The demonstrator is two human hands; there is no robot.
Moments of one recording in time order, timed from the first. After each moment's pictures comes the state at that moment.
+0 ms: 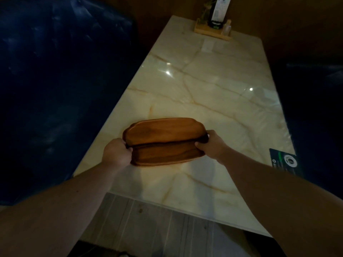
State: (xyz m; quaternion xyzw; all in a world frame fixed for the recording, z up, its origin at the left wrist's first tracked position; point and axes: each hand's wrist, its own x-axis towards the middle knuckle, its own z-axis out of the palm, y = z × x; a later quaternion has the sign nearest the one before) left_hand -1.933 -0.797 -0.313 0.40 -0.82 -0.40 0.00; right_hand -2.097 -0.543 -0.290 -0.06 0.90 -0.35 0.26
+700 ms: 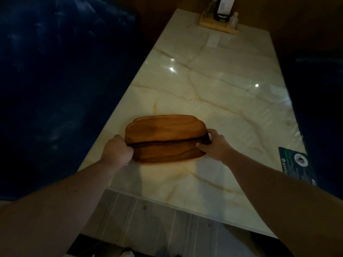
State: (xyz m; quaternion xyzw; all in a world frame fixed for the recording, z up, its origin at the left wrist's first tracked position) left_hand -1.933 -0.795 -0.312 0.42 -0.81 -0.40 -0.05; right_hand -2.097 -0.531 -0.310 -0.08 0.92 -0.29 0.26
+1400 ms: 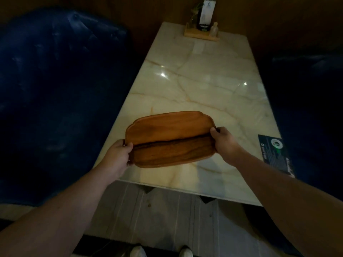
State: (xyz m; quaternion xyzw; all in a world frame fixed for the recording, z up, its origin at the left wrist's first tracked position) left_hand -1.883 -0.774 -0.271 0.38 -0.60 -0.70 0.01; right_hand -2.052 -0.517 -0.256 0.03 0.82 -0.53 0.22
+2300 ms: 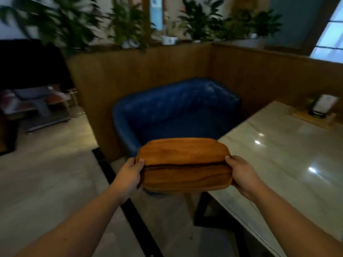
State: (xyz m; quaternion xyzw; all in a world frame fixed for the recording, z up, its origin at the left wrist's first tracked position) left_hand -1.555 -0.693 -0.101 0.51 -0.54 -0.60 0.29; right_hand -1.831 -0.541 -0.070 -0.24 0.70 -0.55 0.38
